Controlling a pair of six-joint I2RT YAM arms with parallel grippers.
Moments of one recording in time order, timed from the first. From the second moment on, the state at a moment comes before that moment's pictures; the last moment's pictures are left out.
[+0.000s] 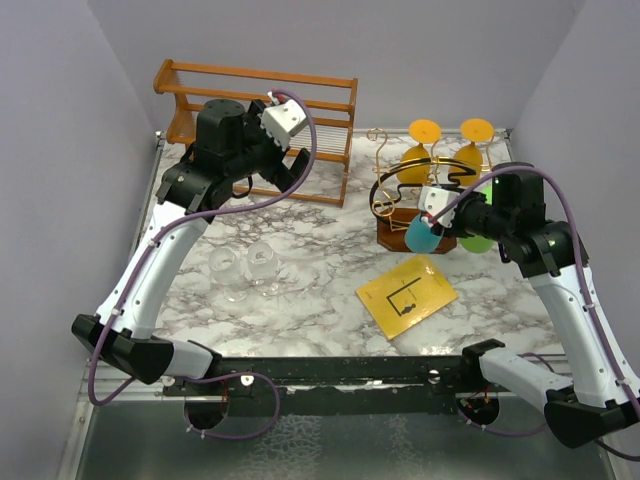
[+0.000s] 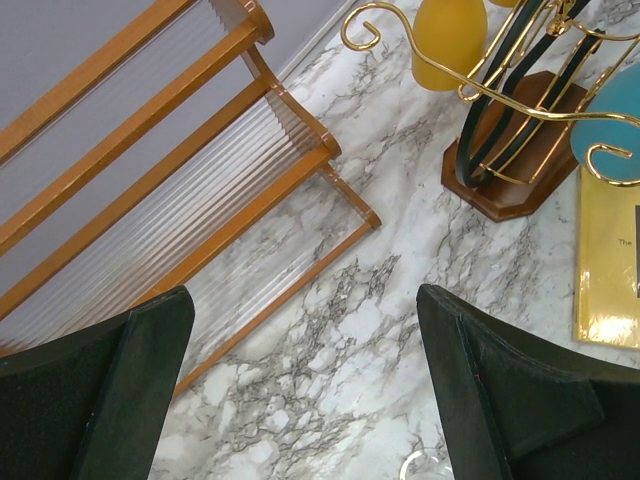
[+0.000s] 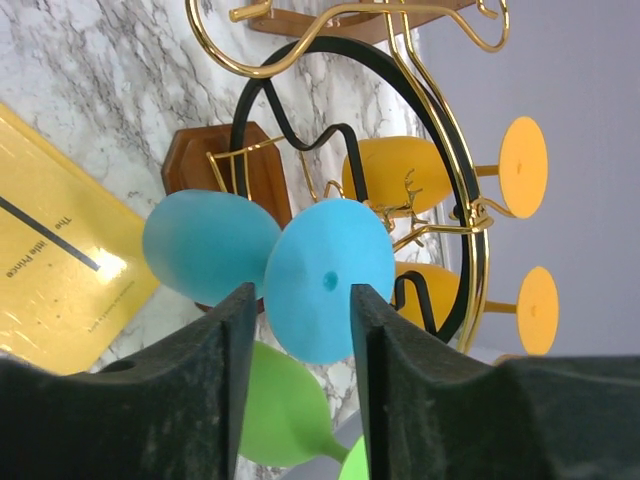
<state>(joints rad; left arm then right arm) -0.44 1.37 1.67 -0.64 0.30 0.34 0.29 1.01 1.30 -0.90 -0.33 -1.12</state>
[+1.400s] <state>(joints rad) -0.44 1.33 1.37 -1.14 0.17 0.76 0.29 1.01 1.36 -0.94 -0.77 -0.98</state>
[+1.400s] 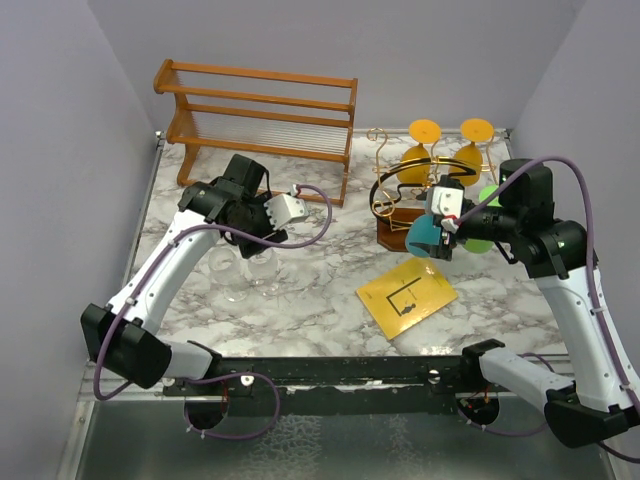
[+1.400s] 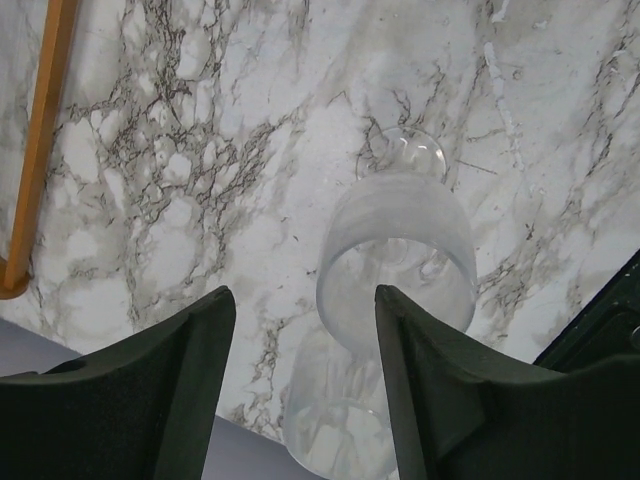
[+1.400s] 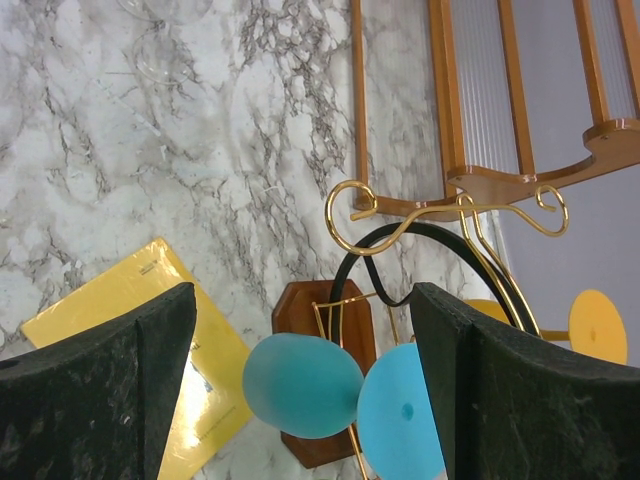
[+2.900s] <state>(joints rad) -0.44 1.29 1.82 -0.89 0.35 0.48 0.29 1.17 1.54 -0.57 -0.52 -0.32</state>
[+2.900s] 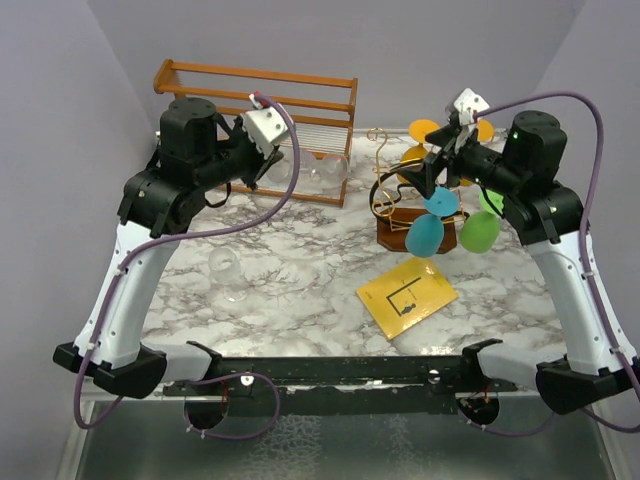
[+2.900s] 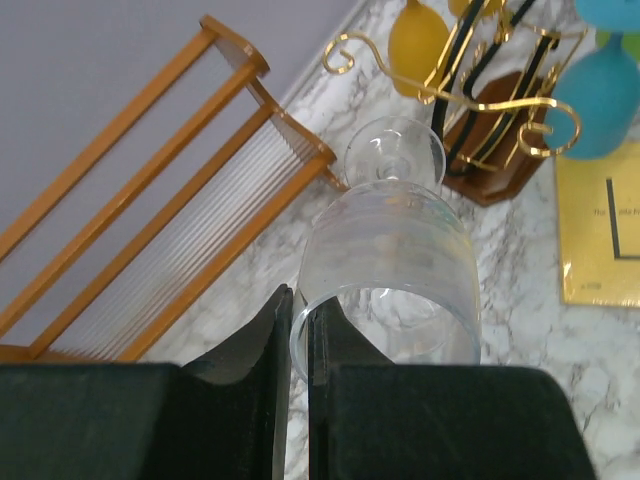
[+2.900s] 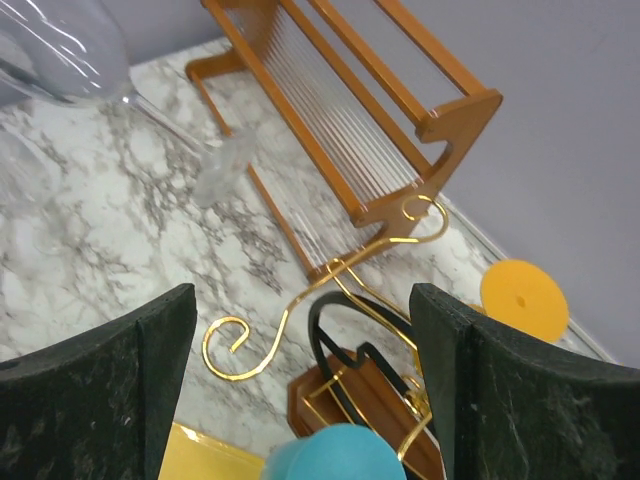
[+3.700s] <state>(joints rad) -0.44 1.38 1.81 -0.56 0.46 0.05 0.29 1.40 1.55 -0.32 -0.60 0.23</state>
